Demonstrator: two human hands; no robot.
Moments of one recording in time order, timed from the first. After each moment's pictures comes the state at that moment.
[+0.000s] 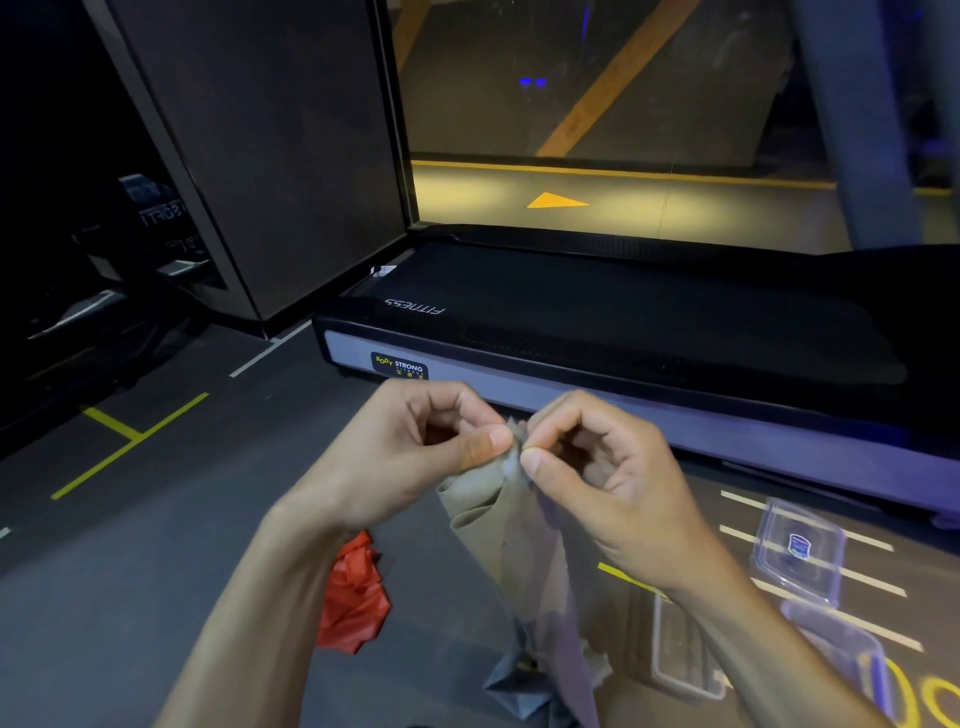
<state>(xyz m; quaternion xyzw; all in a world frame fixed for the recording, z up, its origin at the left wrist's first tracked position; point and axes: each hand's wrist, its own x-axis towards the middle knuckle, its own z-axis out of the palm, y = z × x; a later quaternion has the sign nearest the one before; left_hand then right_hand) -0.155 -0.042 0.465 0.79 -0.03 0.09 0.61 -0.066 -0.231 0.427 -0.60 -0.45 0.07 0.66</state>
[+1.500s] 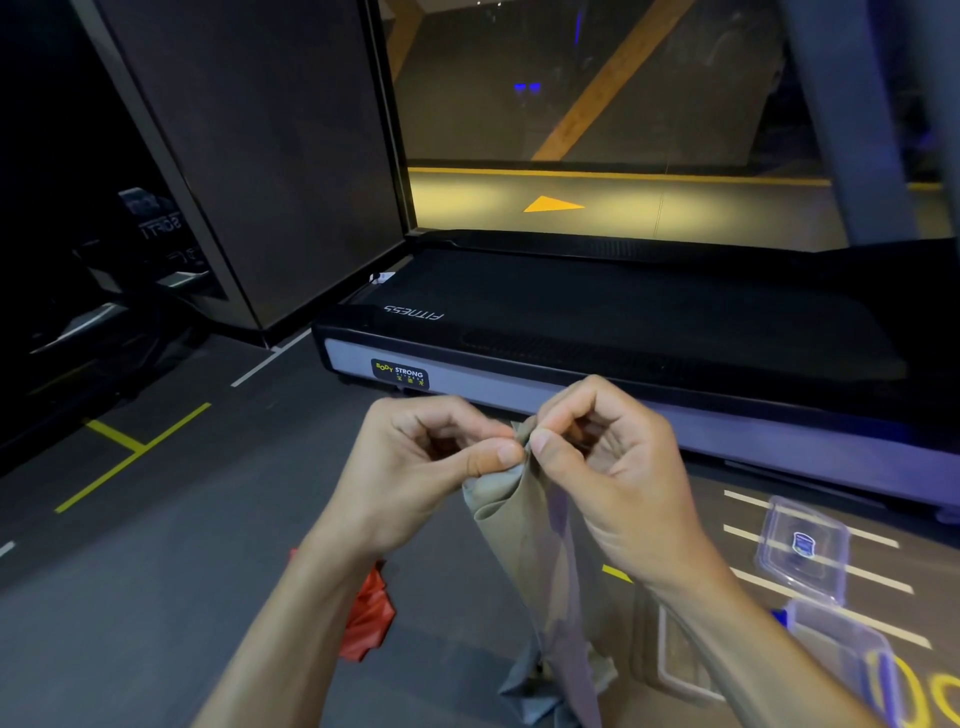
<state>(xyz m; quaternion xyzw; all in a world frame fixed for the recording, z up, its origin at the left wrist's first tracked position) -0.152 -0.060 0.453 0.73 -0.06 0.21 0.64 -0.072 -0.221 0.433 -0.57 -0.36 0.02 0.74</state>
